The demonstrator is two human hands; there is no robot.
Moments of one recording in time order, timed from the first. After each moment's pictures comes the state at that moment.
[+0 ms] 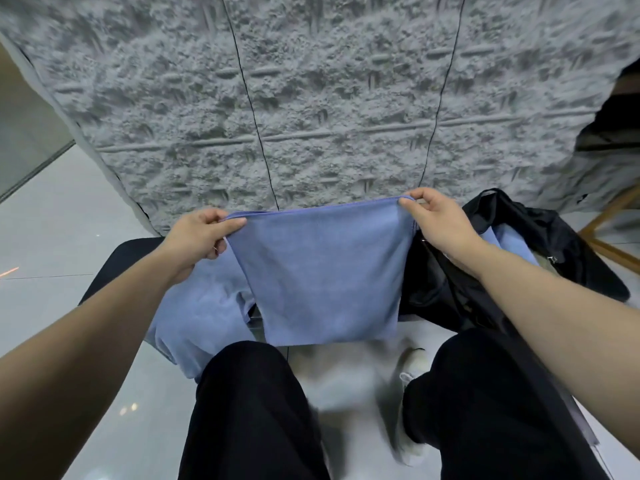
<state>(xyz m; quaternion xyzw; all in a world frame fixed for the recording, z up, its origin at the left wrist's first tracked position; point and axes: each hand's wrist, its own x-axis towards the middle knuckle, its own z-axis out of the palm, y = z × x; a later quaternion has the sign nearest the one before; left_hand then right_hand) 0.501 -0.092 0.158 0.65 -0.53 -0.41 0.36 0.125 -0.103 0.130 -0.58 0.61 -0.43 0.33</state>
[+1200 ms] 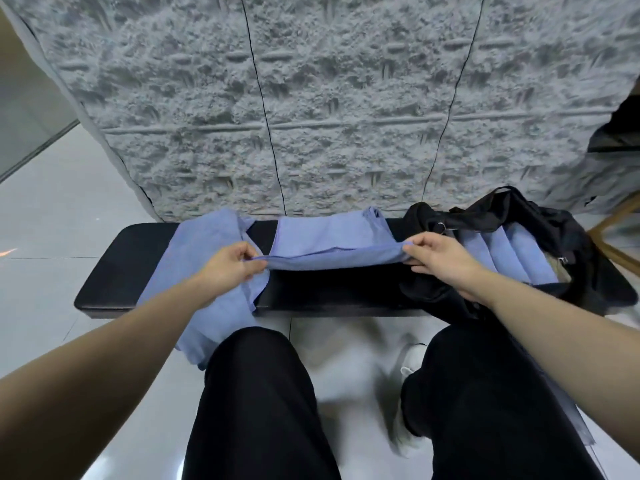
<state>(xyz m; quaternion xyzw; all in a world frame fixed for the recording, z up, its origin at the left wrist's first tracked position) 0.498 -0.069 0.090 0.66 -0.57 -0.42 0.25 0.126 -0.072 0.084 -0.53 0.62 -0.31 0.49</state>
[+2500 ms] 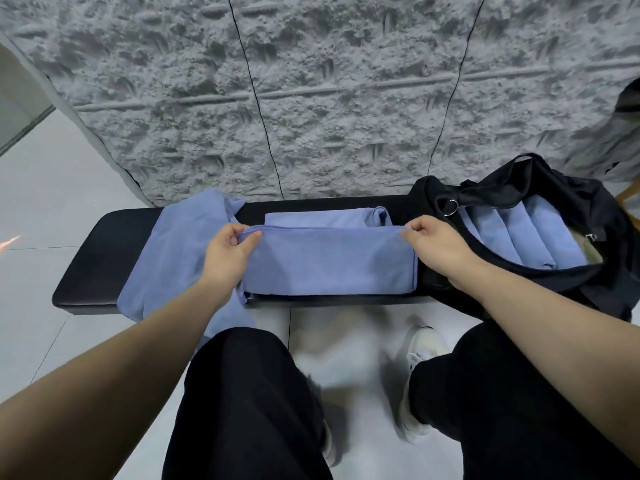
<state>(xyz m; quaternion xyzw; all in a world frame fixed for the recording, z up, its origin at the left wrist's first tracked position) 0.472 -0.093 0.041 0.69 -0.46 -0.37 0.42 0.143 -0.094 0.052 -0.55 0.70 -0.28 0.37</state>
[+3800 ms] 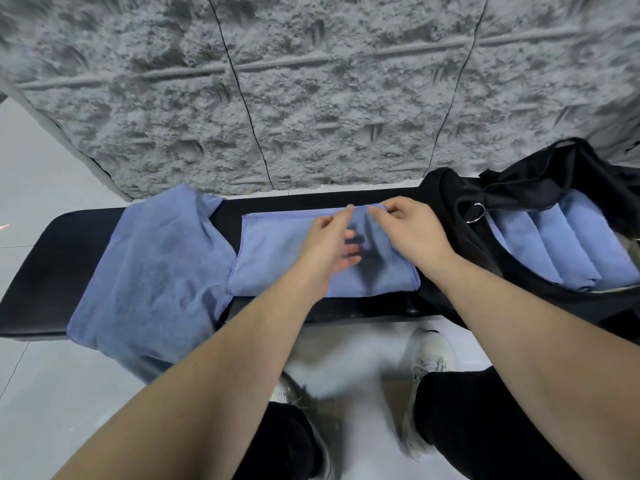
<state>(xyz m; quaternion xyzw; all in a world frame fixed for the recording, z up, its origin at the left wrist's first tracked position) 0.320 -0.153 0.022 0.59 -0.31 -0.65 0.37 0.176 -0.167 0.014 -0.54 0.66 -0.36 0.36</state>
